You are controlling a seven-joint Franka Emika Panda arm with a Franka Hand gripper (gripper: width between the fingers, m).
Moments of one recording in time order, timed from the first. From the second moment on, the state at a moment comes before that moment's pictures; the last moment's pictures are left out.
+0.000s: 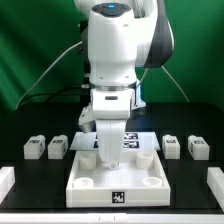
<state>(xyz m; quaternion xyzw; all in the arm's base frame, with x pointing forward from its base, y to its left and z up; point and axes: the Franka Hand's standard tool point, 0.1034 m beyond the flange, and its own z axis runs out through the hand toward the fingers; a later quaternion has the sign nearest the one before) 0.424 -0.019 0.006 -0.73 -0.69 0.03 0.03</state>
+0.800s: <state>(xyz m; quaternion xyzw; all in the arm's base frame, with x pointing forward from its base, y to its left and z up) 0.427 -0.019 0.007 -0.73 -0.69 0.02 0.02</state>
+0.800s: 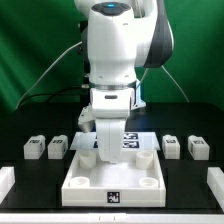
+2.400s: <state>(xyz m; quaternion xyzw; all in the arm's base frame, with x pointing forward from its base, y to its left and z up) 0.497 0.070 0.004 -0.72 -0.69 -0.02 0.03</state>
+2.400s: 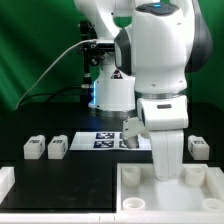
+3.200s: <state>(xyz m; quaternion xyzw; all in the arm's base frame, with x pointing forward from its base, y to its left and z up) 0.498 0.068 0.005 -0.72 -0.69 -0.02 0.03</state>
